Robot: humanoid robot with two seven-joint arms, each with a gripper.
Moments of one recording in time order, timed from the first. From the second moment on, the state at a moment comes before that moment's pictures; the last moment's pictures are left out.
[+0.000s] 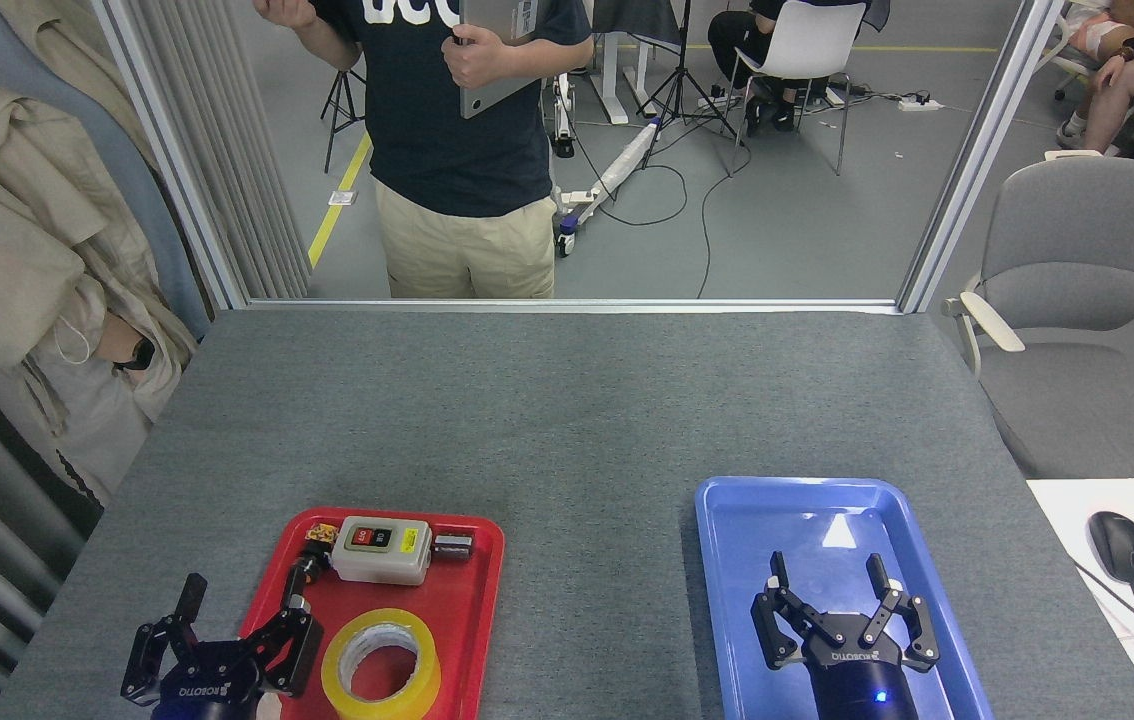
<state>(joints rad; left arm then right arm) 0.19 0.24 -0.07 -1.71 -1.16 0.10 0.24 0.08 -0.02 0.07 -1.56 1.45 0.10 -0.10</state>
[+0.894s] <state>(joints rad) 0.18 0.24 -0.07 -1.71 -1.16 0.10 0.24 0.09 -0.03 0.07 -1.57 1.45 0.09 -0.11</state>
